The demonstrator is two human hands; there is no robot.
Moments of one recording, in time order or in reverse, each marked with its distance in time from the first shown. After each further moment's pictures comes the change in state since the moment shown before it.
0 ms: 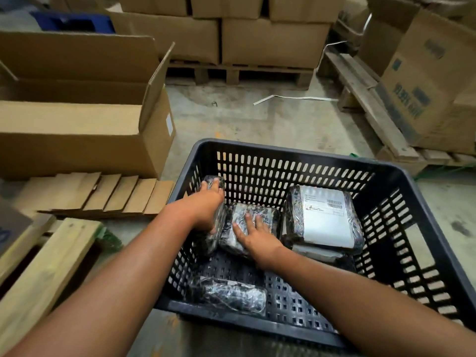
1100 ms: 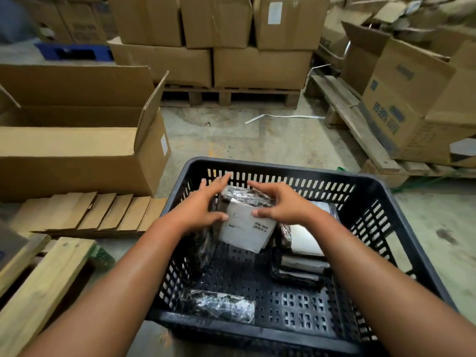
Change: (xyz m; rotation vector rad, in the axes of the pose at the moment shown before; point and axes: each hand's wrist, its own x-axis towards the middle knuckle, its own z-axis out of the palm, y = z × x) left_hand 0.000 0.000 -0.014 -0.576 0.330 0.249; right_hand -0.045 0.073 -0.124 0.850 0.362 -0.088
